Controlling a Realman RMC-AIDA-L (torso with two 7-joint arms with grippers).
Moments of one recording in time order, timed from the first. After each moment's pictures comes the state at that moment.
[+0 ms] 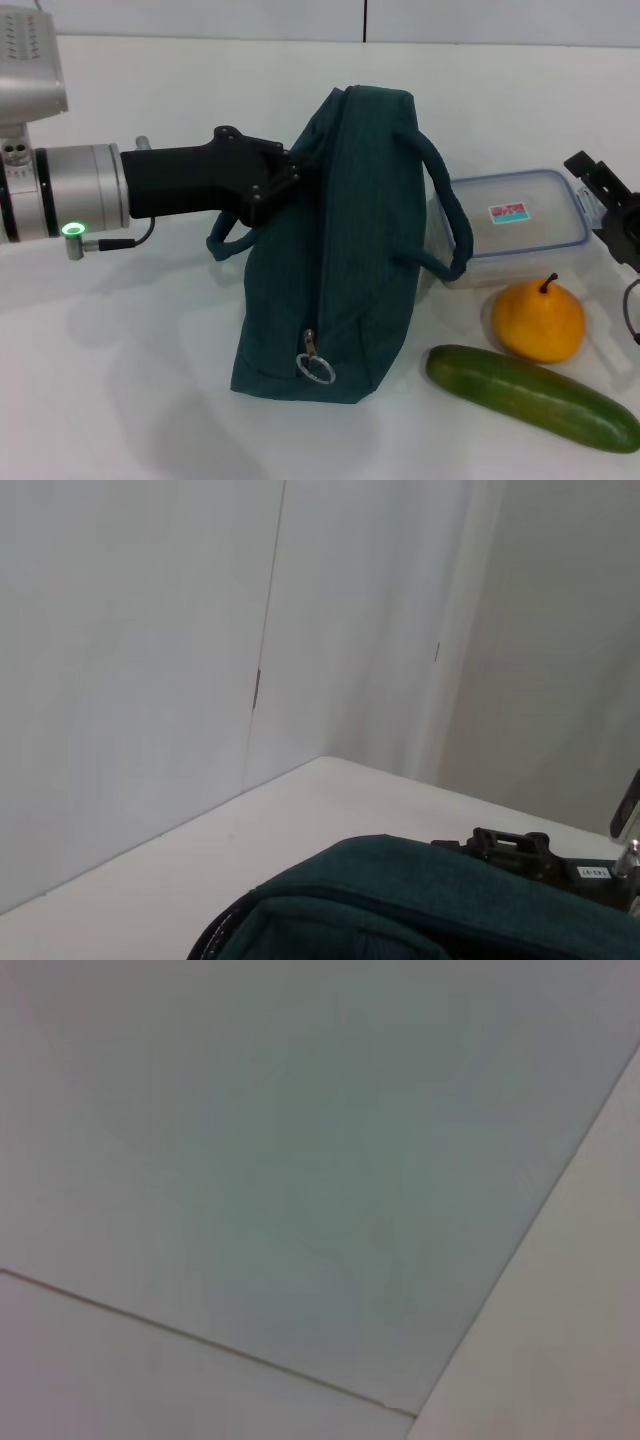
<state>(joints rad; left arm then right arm) -0.45 -2.09 1.00 0.81 1.71 1.47 -1.43 0.36 2.03 -2.45 -0.26 0.61 -1.16 1.43</state>
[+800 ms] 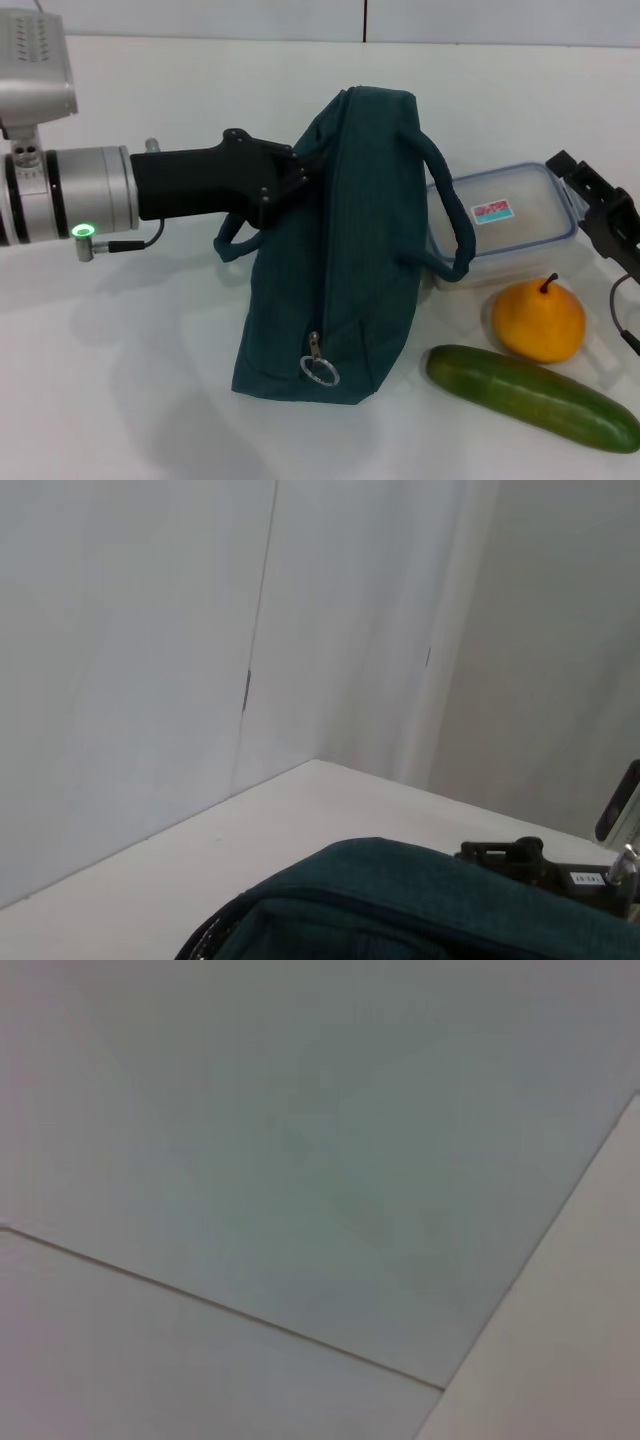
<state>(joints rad) -0.46 -2.09 1.00 0.77 1.70 1.47 -1.42 0.38 2.03 -2.48 -0.27 0.61 -1.17 1.43</state>
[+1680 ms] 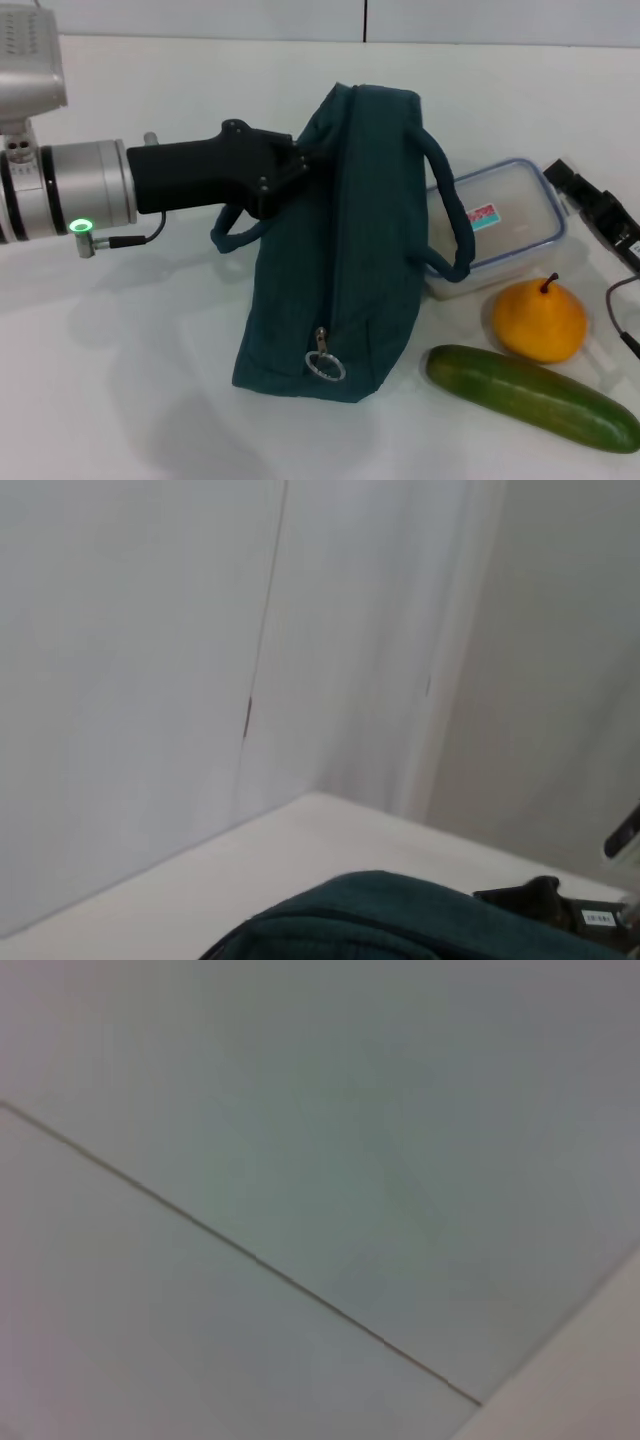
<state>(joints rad) -0.46 -2.09 0.99 0.76 1.65 1.49 -1.42 0.38 2.03 -2.48 -0.27 0.60 -1.22 1.23</state>
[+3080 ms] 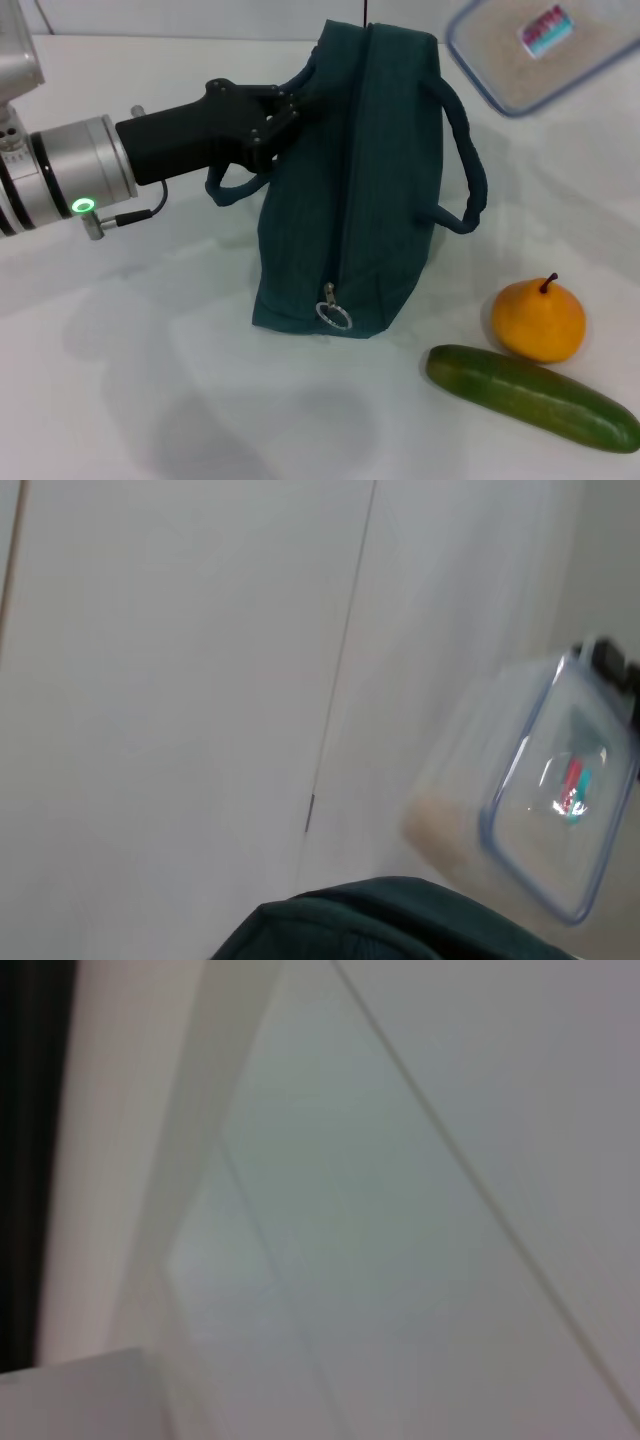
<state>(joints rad) -0.46 -2.09 0.98 0.69 1.50 1.43 -1.35 0.71 1.92 -2.46 -0.03 0.60 -1.83 1.08</state>
